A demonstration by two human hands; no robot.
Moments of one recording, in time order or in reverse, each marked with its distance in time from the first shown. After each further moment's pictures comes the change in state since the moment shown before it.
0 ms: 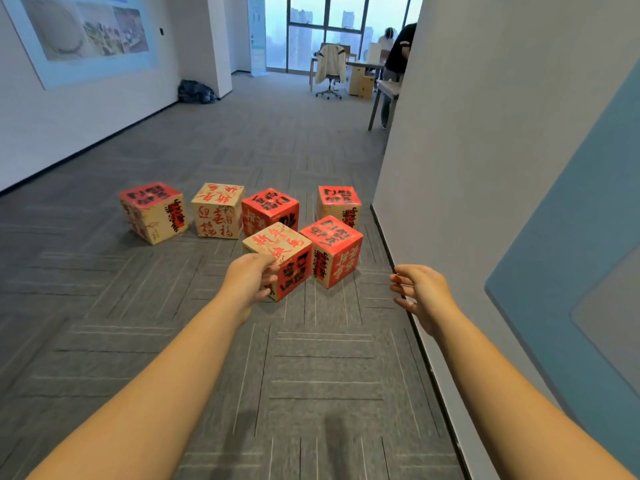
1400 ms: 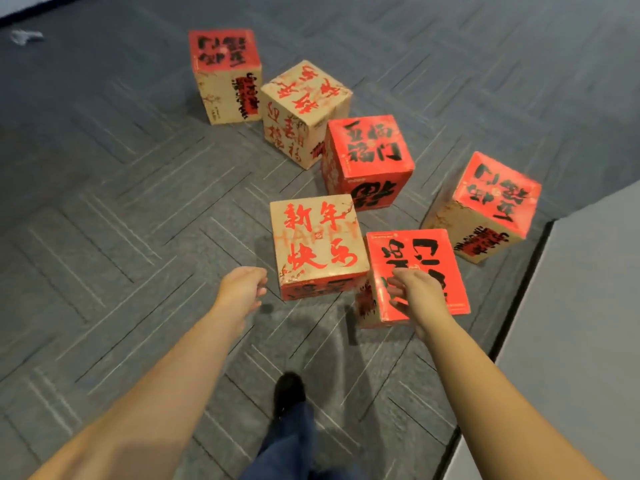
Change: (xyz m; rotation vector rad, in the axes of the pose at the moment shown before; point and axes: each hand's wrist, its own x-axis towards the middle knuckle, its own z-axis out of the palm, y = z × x) left_hand 0.678 -0.042 0.181 -0.198 0.651 -0.502; right_hand 0.795 0.028 0.255 -0.375 -0.550 0.354
